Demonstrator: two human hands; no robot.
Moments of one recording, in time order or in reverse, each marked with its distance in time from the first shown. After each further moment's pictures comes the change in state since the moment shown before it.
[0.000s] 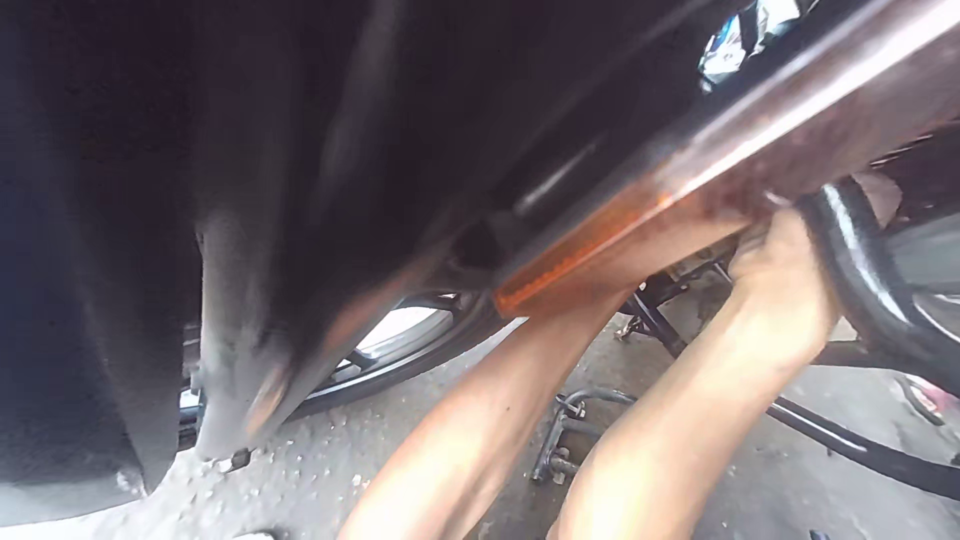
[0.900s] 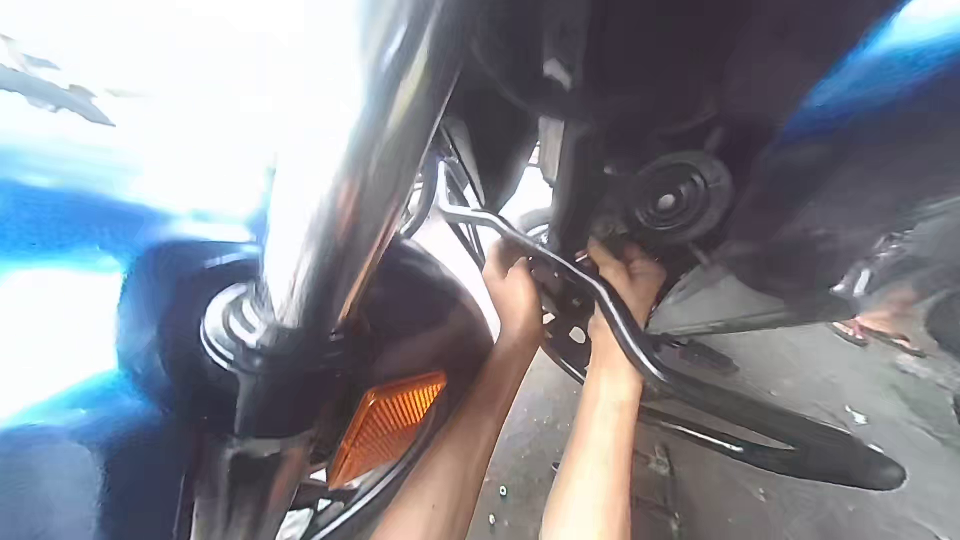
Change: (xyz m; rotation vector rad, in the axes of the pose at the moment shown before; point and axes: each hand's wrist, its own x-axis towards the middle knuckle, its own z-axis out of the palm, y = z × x) left_hand -0.034 0.116 0.016 0.208 -0.061 -0.281; right_hand -0.047 -0.073 0.063 -0.174 0.273 -0.075
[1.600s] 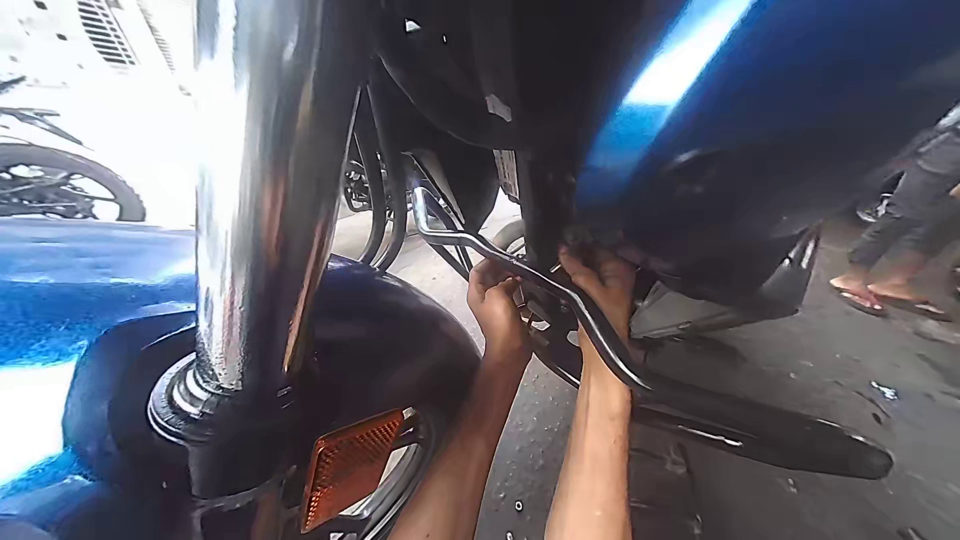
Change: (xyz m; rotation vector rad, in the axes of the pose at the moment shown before) left_hand 0.003 -0.007 0.003 -0.164 0.080 -0.116; right_hand 0.009 0.030 -0.027 -0.094 -0.253 -0.170
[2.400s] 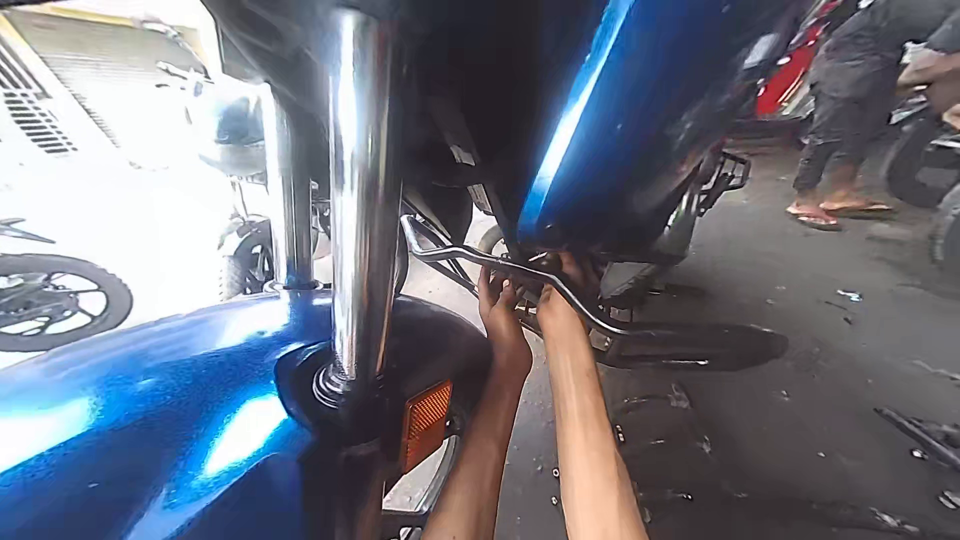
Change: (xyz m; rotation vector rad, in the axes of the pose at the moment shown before) left_hand -0.028 0.024 -0.022 0.169 -0.289 -0.135; right_hand -0.012 -0.042 0.062 0.610 0.682 0.325
